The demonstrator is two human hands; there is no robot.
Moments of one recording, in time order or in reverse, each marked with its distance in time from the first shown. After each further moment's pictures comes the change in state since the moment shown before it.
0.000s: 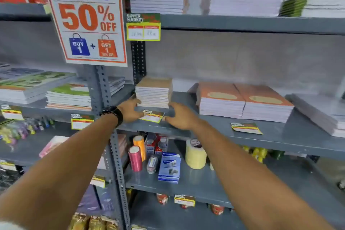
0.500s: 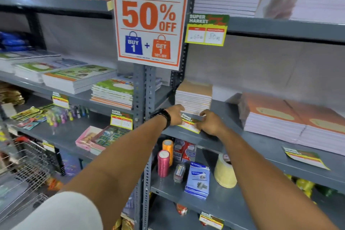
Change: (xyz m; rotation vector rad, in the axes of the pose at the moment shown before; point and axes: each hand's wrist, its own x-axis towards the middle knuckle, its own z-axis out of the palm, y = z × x) left_hand 0.033 -0.009 0.013 -0.206 -0.166 -0.087; right_hand 0.078 -0.002 0.052 0.056 -0.017 0.230
